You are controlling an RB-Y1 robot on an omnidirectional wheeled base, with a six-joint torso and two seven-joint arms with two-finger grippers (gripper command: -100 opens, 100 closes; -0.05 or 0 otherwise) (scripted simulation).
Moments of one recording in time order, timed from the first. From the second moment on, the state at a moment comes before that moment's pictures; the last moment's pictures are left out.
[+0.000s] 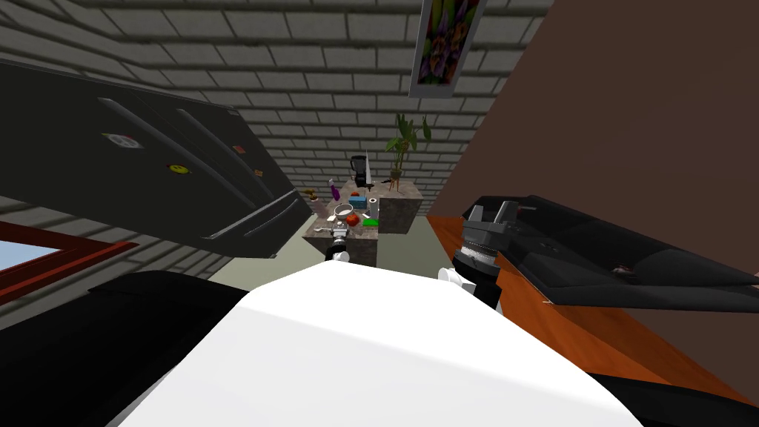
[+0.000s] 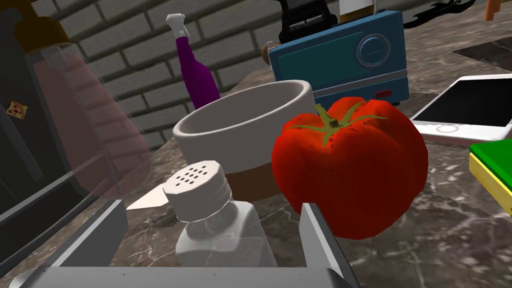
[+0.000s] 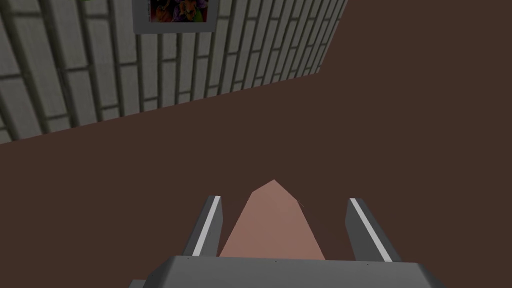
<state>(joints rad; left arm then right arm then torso) 0.28 -0.01 0.07 -1.50 0.66 -0.42 0.62 0.52 0.03 -0.04 -2.37 -0.03 -0.53 0.01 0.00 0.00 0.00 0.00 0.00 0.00</state>
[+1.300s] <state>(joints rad) 0.23 0.01 0.12 -1.46 0.67 -0.39 0.62 0.53 0.03 -0.04 -2.37 -0.03 -0.53 0.01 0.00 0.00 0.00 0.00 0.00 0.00</state>
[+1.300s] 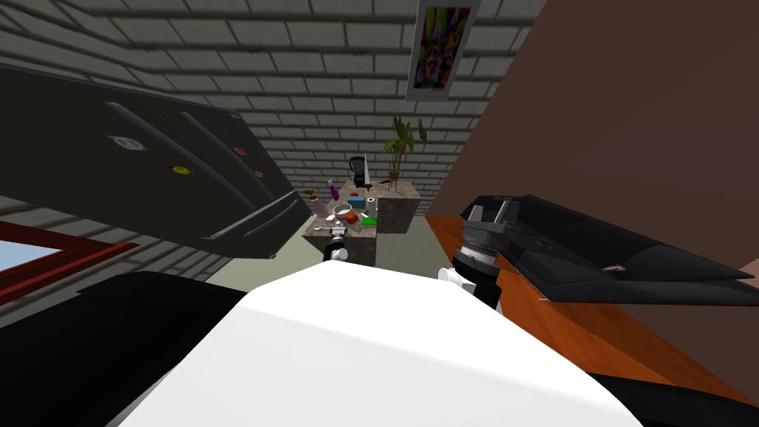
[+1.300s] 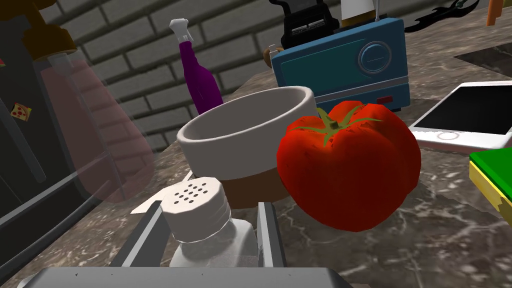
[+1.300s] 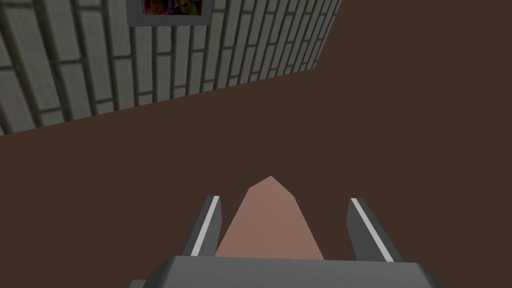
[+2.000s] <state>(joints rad) 0.31 0.00 0.05 -1.53 0.65 -0.42 0.62 0.52 0.03 -0.04 -2.37 -0.03 -0.53 0.01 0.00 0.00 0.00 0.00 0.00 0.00</state>
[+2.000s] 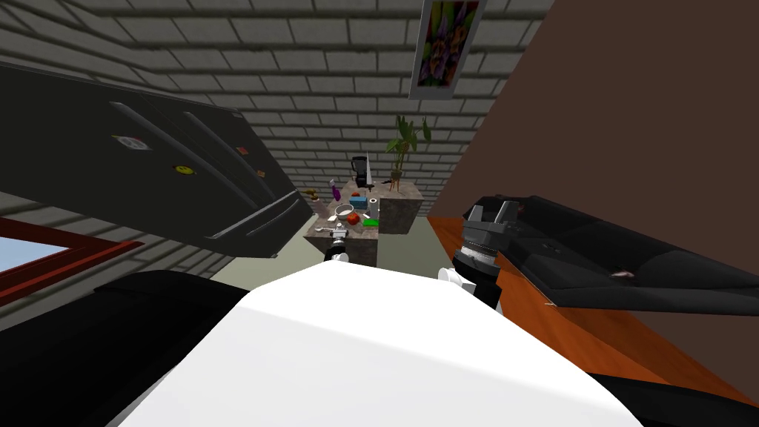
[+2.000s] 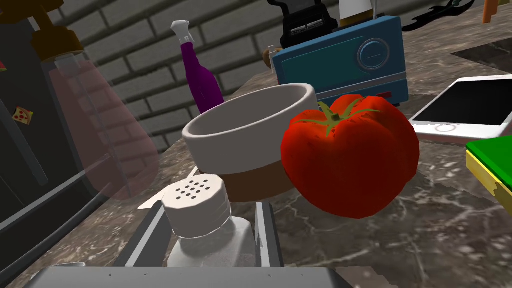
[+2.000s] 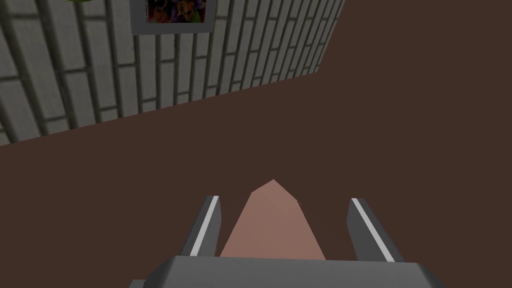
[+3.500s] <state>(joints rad) 0.23 0.24 0.34 -1.45 0.68 -0.32 0.70 0.53 0.03 -0.04 -2.37 -0.03 -0.53 0.01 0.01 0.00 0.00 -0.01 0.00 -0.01</state>
